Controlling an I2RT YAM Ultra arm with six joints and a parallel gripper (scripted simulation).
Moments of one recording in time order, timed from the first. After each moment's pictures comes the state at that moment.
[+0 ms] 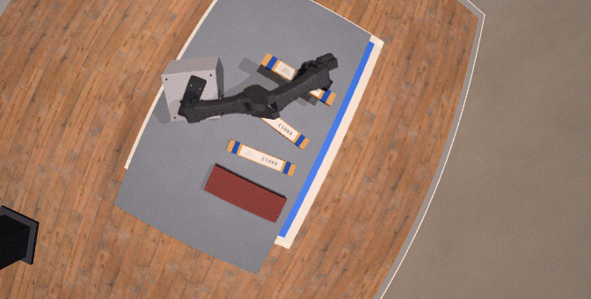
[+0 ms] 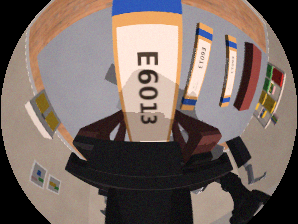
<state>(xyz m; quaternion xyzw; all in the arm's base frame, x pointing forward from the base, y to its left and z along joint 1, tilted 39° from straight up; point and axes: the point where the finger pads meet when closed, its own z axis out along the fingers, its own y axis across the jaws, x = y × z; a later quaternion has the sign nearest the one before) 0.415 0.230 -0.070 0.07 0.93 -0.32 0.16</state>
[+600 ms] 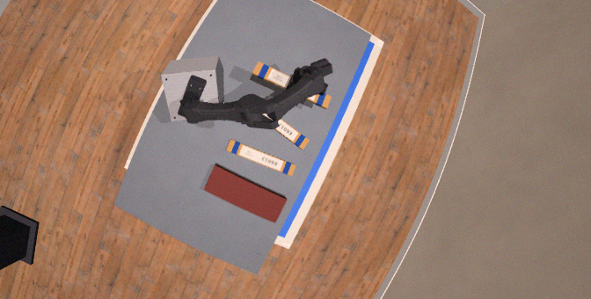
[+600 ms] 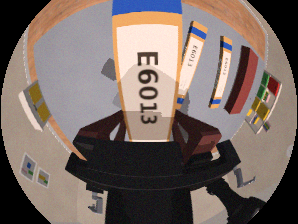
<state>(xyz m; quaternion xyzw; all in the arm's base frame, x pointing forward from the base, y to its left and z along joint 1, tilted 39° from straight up) 0.396 0.201 -0.049 0.03 0.93 -0.34 0.13</state>
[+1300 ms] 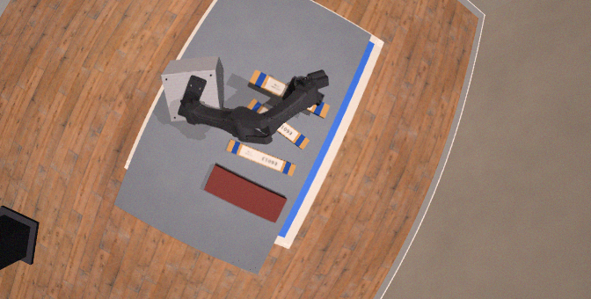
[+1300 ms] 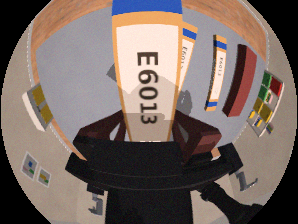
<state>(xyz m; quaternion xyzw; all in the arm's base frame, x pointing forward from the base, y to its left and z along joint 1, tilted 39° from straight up) 0.395 0.170 -0.018 0.03 0.93 -0.32 0.16</state>
